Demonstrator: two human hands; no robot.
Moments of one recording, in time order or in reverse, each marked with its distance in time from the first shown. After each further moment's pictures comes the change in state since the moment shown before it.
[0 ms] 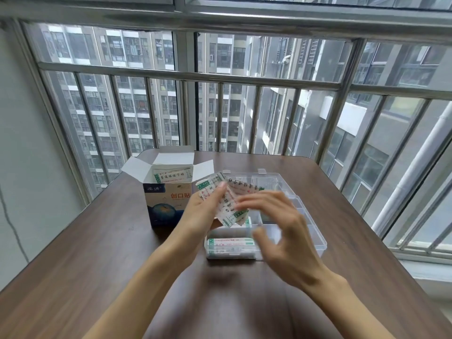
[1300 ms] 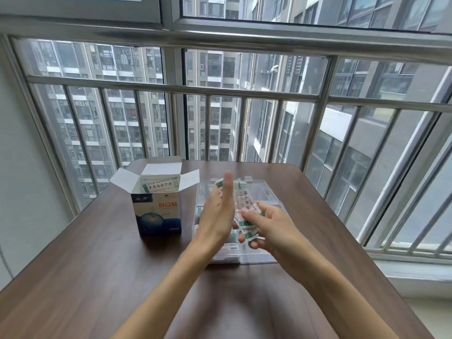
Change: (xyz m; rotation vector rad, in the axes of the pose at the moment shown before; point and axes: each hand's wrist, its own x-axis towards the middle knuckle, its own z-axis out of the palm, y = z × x) left_hand 0.015 -0.002 0.045 0.353 0.065 0.182; right_hand 0.017 -0.011 -0.021 0.844 -0.171 0.890
